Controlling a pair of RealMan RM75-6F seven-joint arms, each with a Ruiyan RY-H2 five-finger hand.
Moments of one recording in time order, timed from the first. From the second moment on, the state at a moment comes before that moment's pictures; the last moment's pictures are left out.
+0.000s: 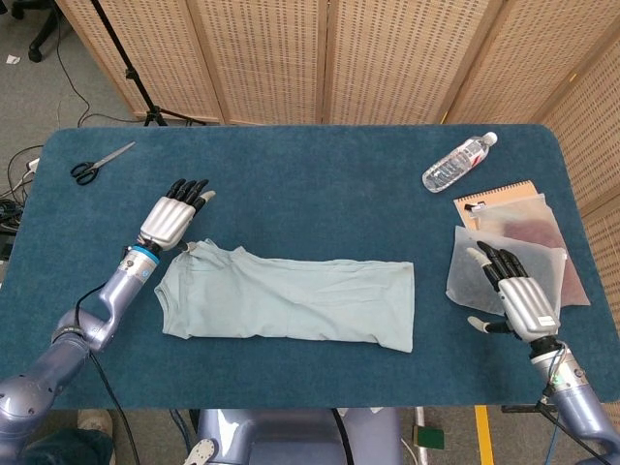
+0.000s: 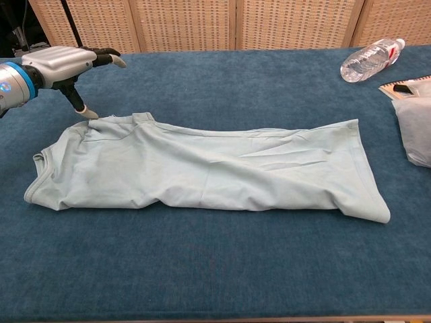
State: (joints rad) left arm -0.86 -1.80 -0.06 -0.46 1.51 0.89 -0.37; right arm 0.34 -1.13 0.07 -1.56 -1.49 1.22 0.26
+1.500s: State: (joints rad) left arm -0.65 -1.71 0.17 -0.33 1.74 1.26 -0.71; right arm 0.33 -1.12 0.07 -1.58 -1.51 1.24 0.25
